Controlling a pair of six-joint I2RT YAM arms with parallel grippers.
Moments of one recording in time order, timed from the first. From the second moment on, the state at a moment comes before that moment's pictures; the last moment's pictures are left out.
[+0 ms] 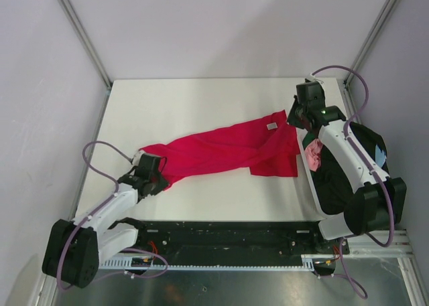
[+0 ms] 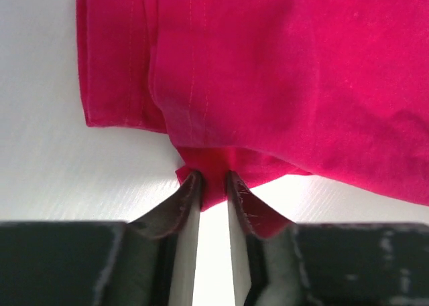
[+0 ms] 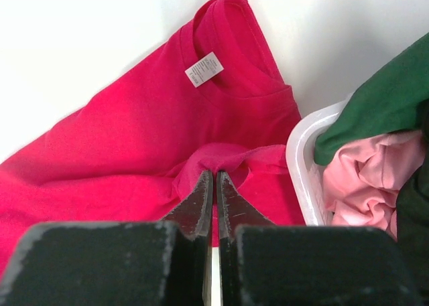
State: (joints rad) left arm -0.30 1.00 0.42 -0.44 -0.18 -0.89; right arm 0.25 1.44 1.33 -0.65 0.21 0.50
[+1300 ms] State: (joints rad) left arm -0.10 1.34 1.55 -0.58 -0.29 -0.73; right arm 0.18 1.28 1.61 -0.41 0.09 0.48
